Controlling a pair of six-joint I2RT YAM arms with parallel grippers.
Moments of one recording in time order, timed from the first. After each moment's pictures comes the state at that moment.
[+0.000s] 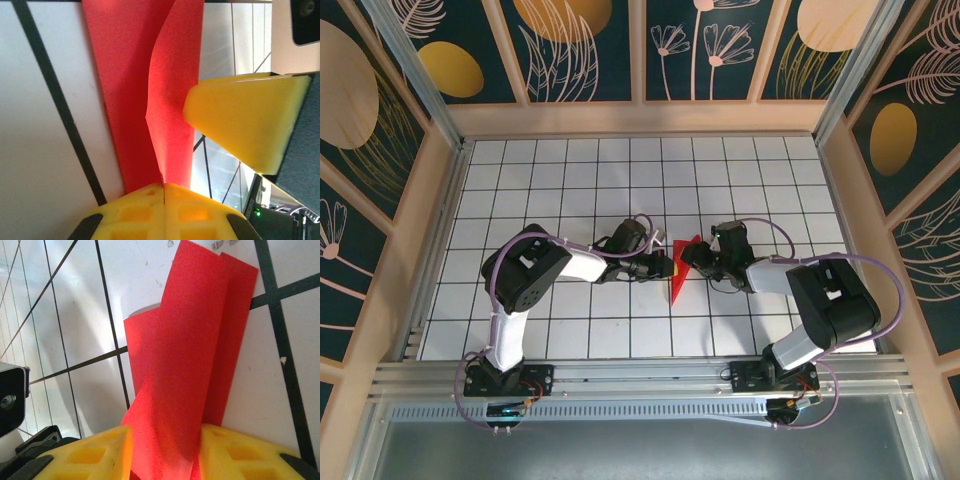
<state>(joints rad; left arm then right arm) -0.77 2.03 0.94 0.38 0.61 -0.91 0.41 1.54 0.49 0.25 -0.37 0.89</state>
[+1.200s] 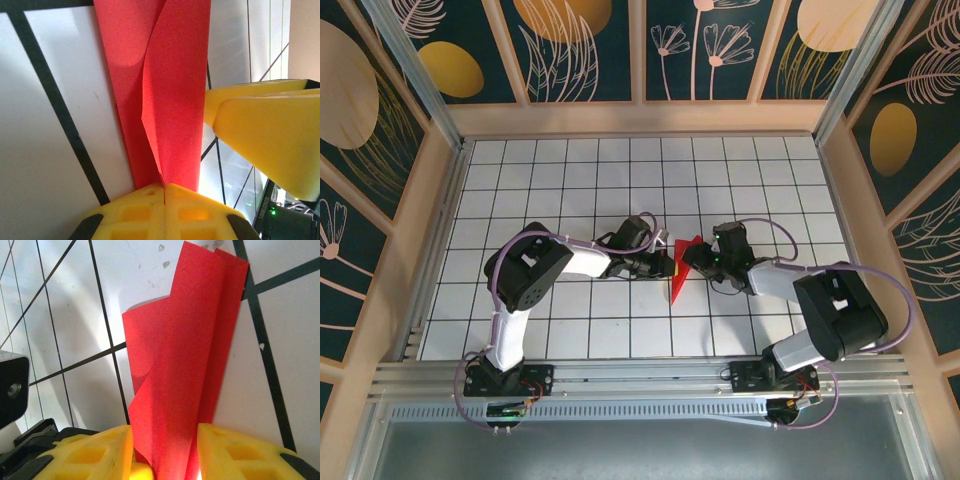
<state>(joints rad) -0.77 2.05 1.01 0.27 0.60 -0.84 0.43 1.46 0.49 0.15 -0.30 0.89</state>
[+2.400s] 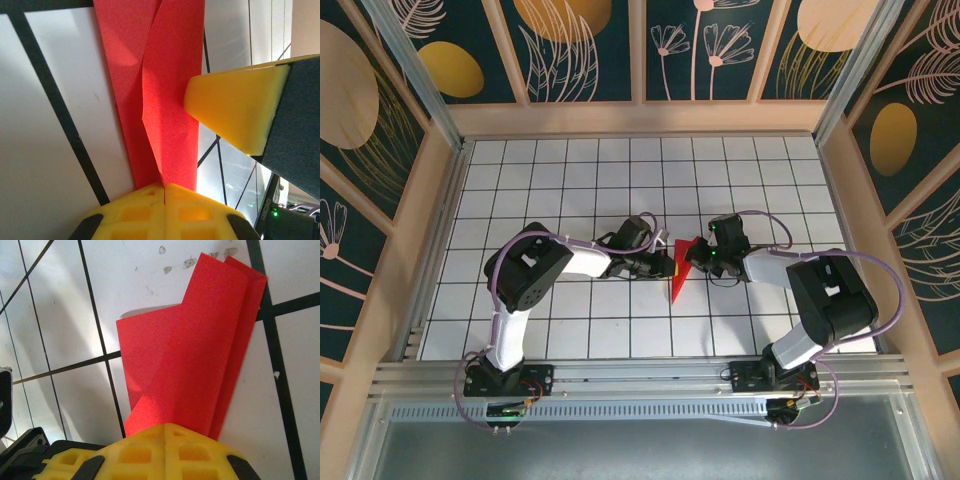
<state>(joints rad) -0.77 2.05 1.01 0.26 0.59 -0.83 0.41 1.56 0.60 0.06 -0.35 0.83</state>
